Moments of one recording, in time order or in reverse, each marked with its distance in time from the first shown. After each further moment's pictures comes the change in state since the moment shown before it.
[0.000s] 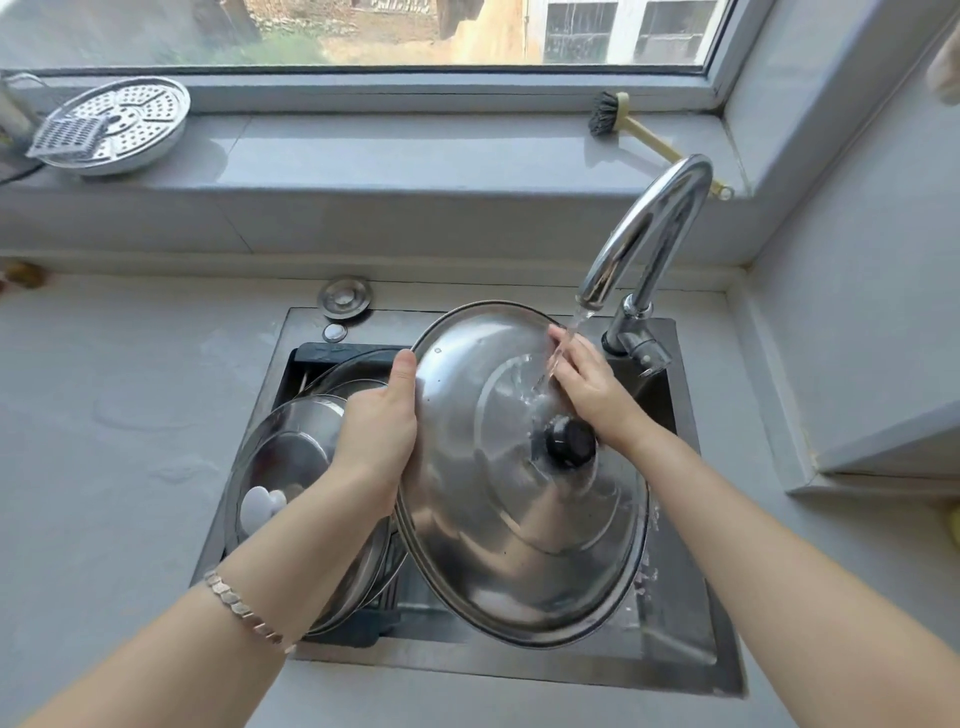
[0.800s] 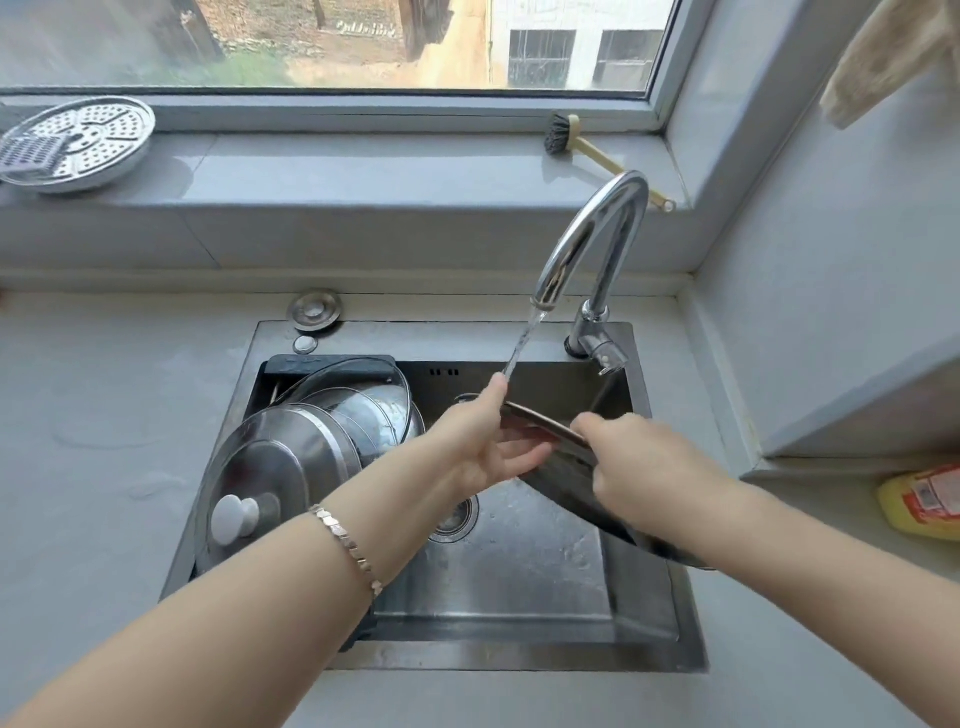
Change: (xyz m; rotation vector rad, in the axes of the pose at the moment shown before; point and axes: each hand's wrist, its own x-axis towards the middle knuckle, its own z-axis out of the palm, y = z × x) left_hand -0.031 0.016 0.066 -0.324 -0.541 -0.511; right_hand -0.108 -0.086 -0.042 -0.919 -0.207 0.140
